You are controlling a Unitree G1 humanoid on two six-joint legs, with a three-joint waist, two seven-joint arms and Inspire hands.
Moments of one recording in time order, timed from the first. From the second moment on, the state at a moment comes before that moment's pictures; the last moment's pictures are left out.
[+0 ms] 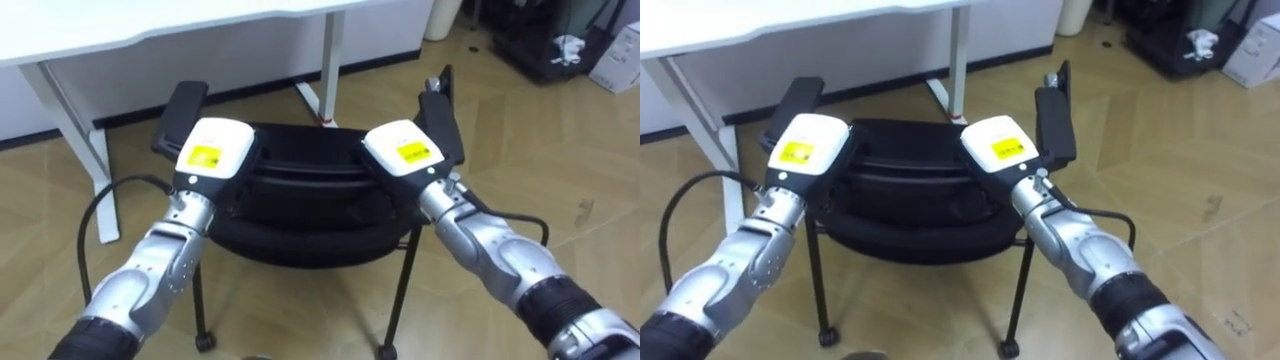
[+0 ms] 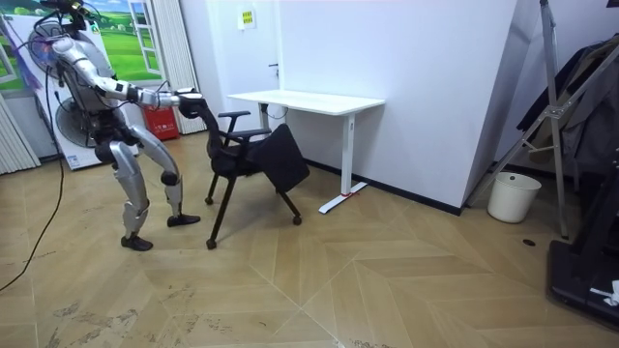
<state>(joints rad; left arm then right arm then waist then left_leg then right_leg) -0.27 0.41 -0.36 0.45 0.99 -0.09 0.32 -0.47 -0.38 0.53 0.69 -0.97 -0.21 -0.27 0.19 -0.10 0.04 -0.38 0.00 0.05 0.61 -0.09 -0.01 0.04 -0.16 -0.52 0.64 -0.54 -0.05</state>
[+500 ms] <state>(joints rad) -0.23 0.44 -0.35 0.38 0.99 -0.08 0.31 -0.45 -0.38 0.55 0.66 -0.94 -0.21 -0.27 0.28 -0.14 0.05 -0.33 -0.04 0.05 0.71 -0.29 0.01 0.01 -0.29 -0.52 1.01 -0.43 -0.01</state>
